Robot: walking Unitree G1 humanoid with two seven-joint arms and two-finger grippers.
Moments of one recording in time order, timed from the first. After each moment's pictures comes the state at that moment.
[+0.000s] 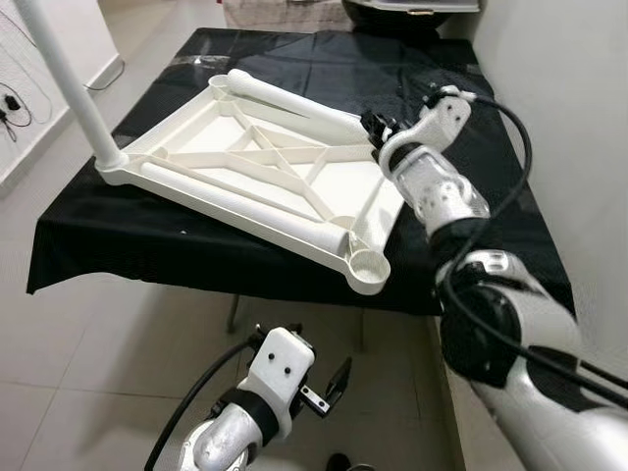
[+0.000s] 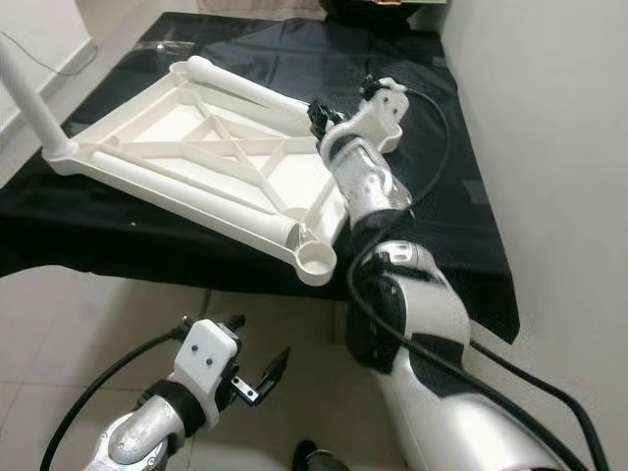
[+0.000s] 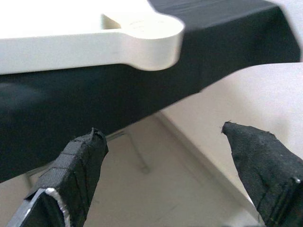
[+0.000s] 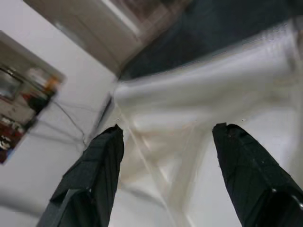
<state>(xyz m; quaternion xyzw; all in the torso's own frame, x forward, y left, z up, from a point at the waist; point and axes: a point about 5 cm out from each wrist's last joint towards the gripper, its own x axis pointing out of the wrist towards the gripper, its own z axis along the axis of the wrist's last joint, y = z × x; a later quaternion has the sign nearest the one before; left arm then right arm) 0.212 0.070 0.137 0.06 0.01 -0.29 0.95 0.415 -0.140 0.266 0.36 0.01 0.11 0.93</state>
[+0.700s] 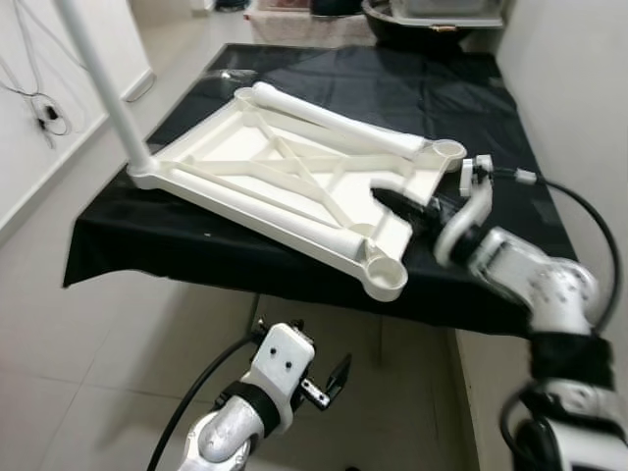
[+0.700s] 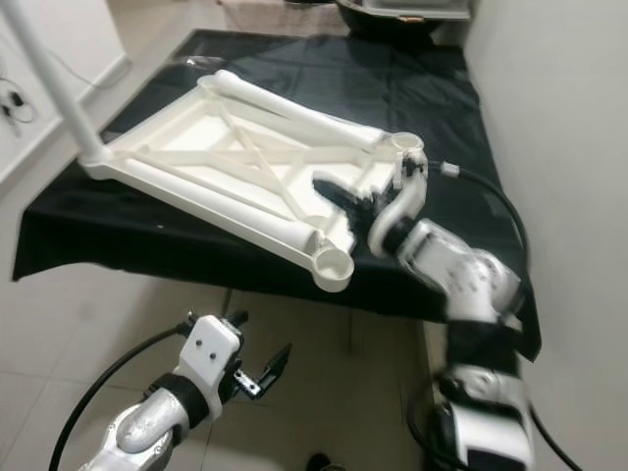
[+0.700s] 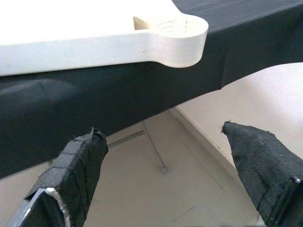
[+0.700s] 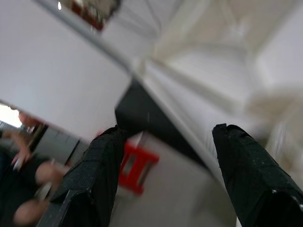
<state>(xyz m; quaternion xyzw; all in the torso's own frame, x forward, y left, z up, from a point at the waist) 0.219 0.073 0.128 0.06 0.02 -0.29 0.96 0.327 -0.174 0.198 0.32 0.16 0.34 0.87</state>
